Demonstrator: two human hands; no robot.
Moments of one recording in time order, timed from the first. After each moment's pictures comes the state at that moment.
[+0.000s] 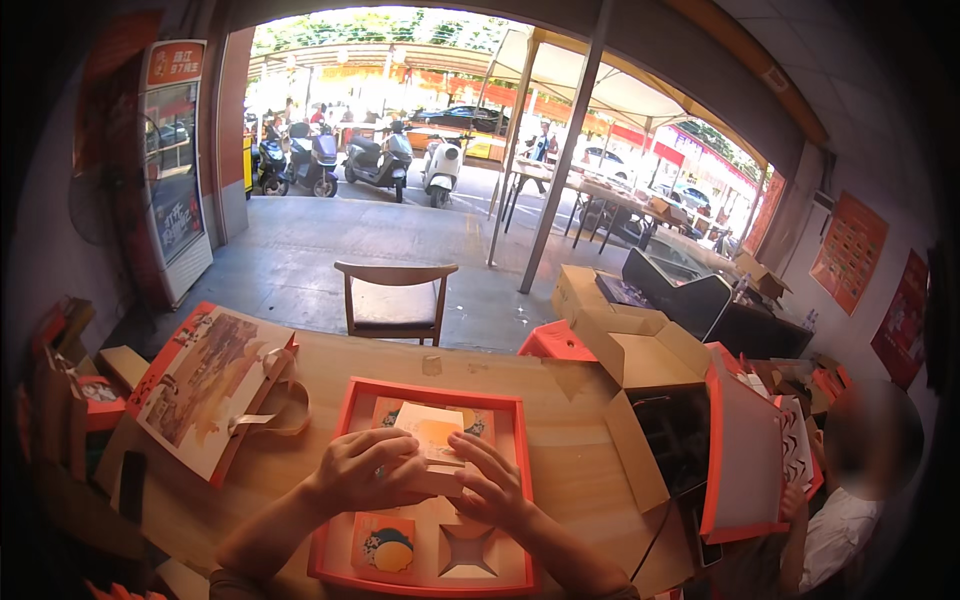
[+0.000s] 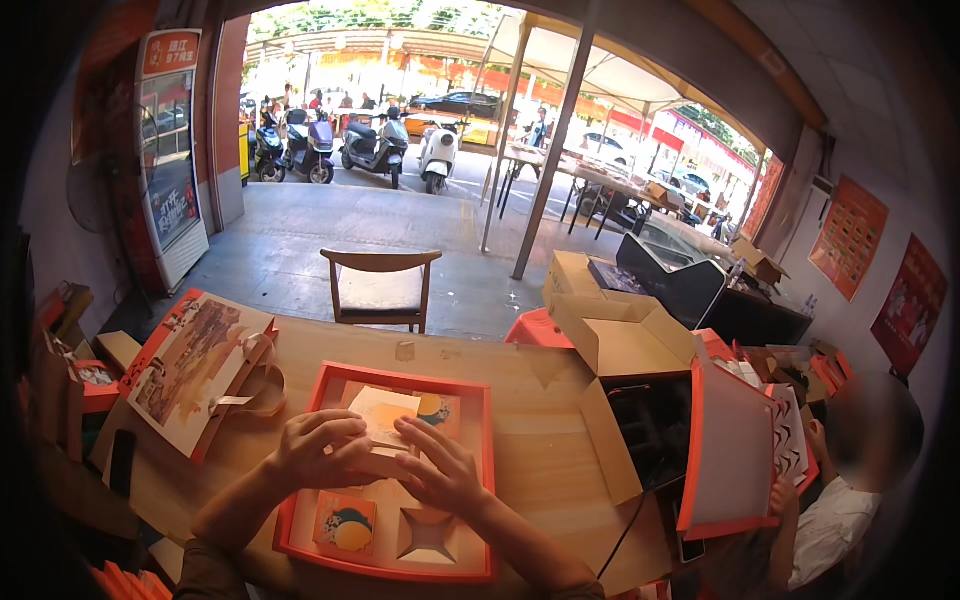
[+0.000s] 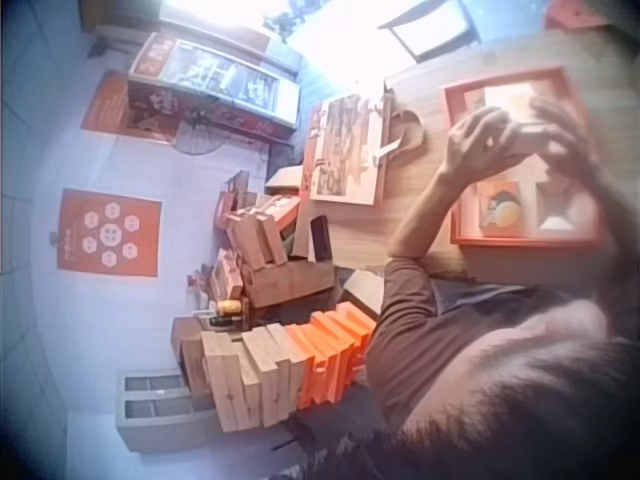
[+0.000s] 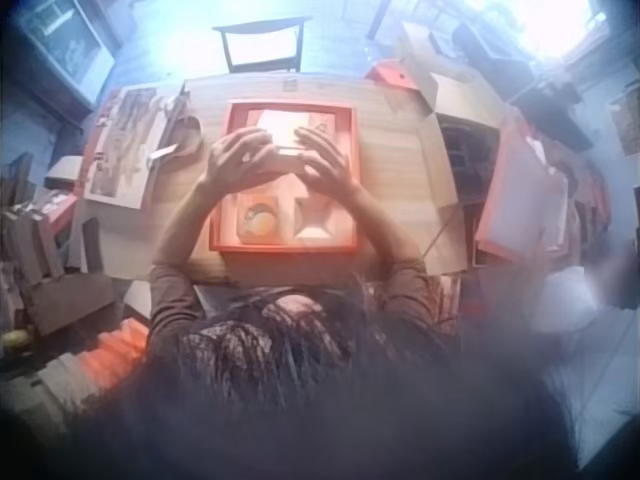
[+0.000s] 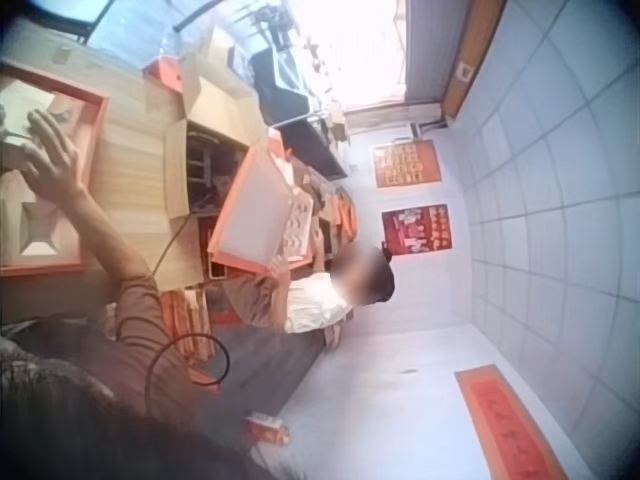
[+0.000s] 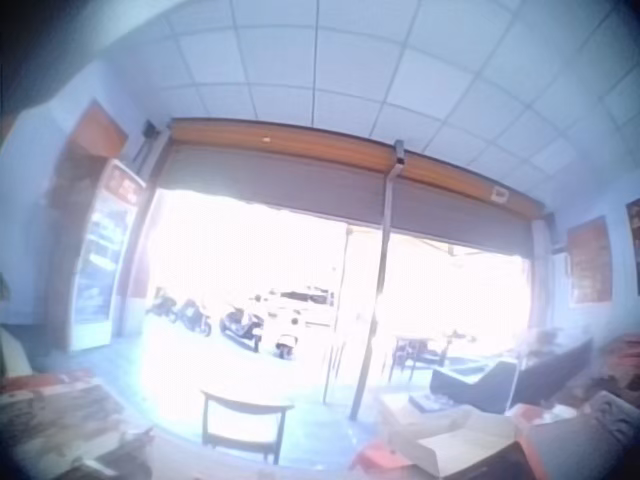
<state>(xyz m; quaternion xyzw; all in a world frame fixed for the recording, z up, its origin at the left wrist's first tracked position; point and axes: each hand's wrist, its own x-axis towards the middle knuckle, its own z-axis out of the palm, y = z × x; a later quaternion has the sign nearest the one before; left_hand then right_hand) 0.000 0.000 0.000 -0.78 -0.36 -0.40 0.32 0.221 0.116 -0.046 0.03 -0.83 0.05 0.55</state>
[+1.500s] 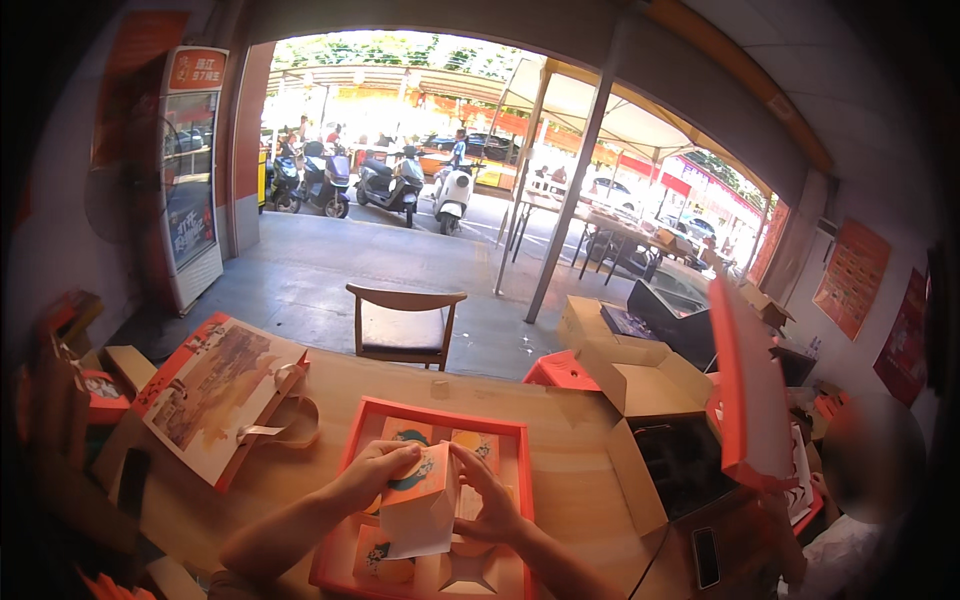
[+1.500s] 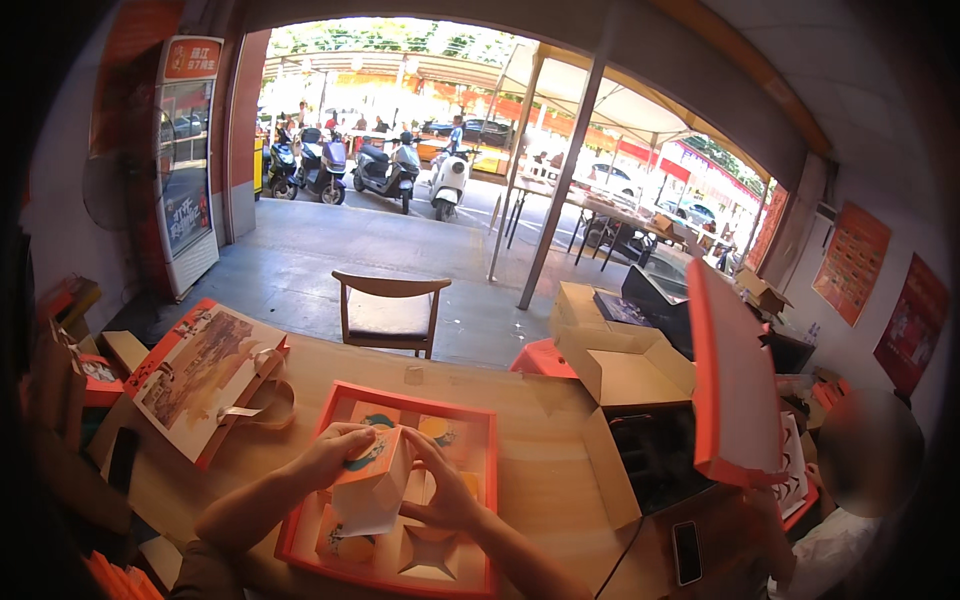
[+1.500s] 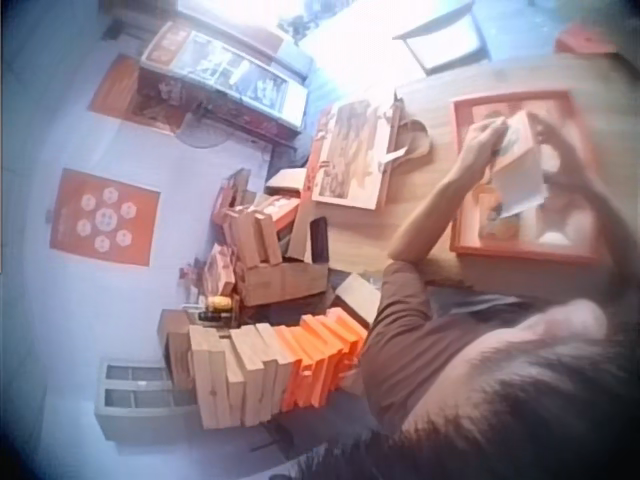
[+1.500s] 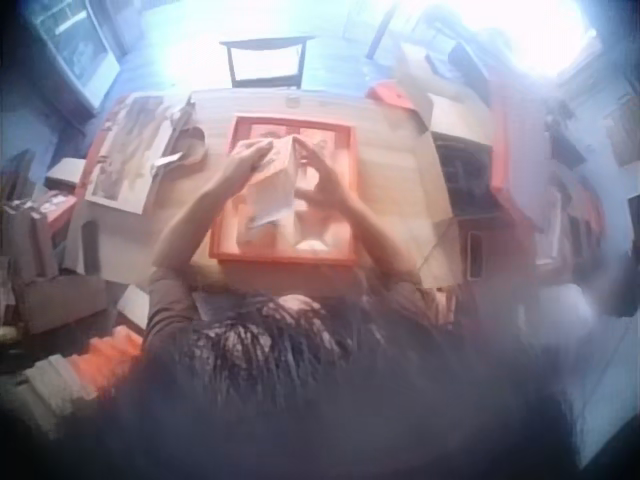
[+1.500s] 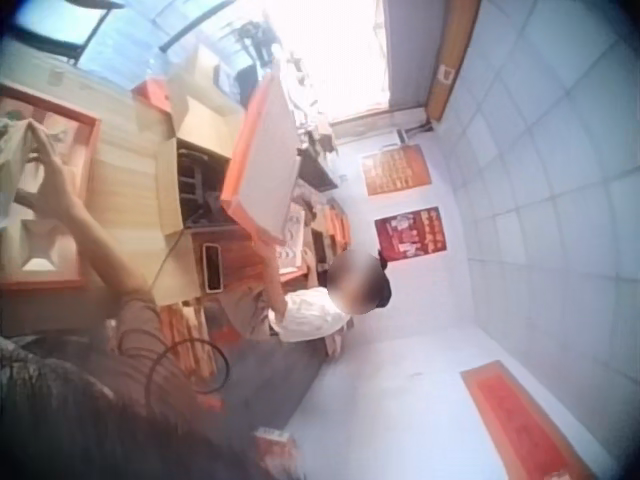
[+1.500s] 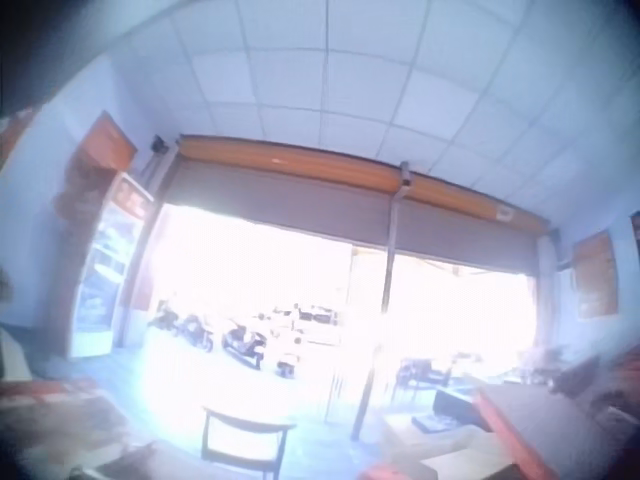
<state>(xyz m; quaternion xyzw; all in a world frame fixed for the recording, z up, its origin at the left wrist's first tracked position) -0.009 0.022 -0.044 -0.41 -0.44 -0.56 -0.57 0.226 0.114 -0.058 -0.04 -0.83 0.43 0.34</state>
